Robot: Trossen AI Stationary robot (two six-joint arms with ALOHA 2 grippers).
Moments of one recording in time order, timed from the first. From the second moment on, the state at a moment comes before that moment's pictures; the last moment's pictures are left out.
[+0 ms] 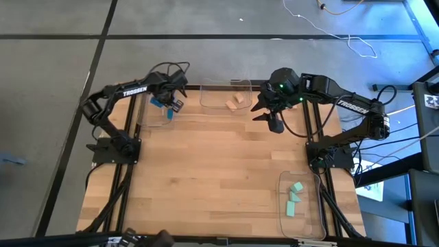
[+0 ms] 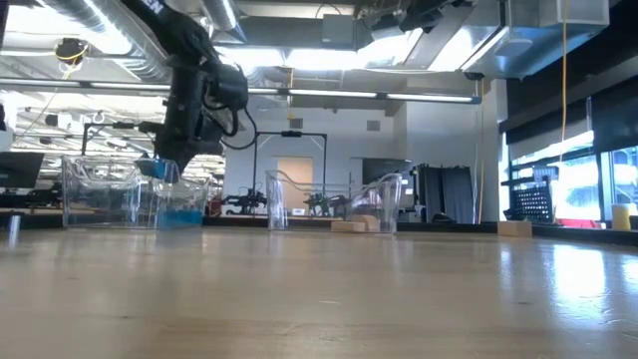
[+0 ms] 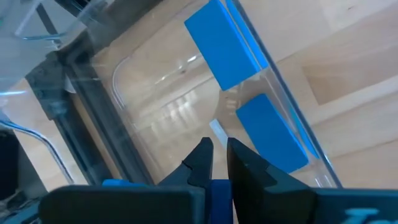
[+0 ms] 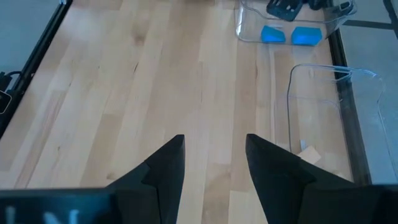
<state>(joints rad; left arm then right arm) 0.77 1.58 1.11 -0.96 -0.35 -0.30 -0.29 1.35 1.53 -0.99 -0.28 -0.32</state>
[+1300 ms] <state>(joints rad) 0.77 1.31 1.11 -0.82 -0.18 -0.07 -0.65 1.47 1.53 -1.32 0.29 0.81</state>
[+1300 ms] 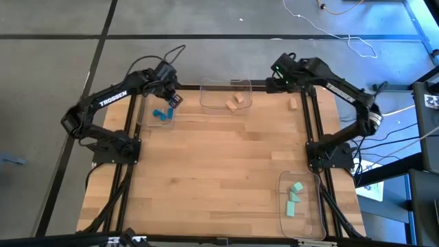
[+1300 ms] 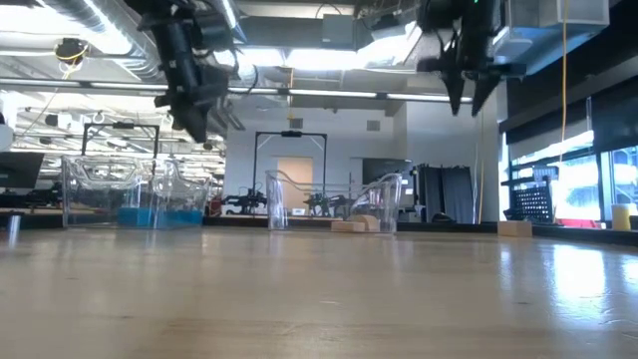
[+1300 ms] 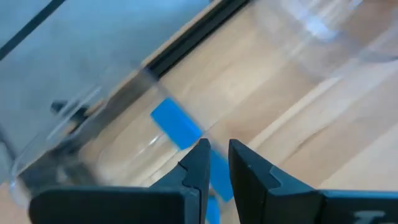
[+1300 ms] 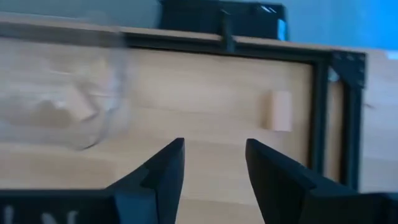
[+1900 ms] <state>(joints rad) 0.77 1.29 1.11 -0.73 -0.09 -0.05 -0.96 1.84 1.53 -1.45 0.19 0.59</state>
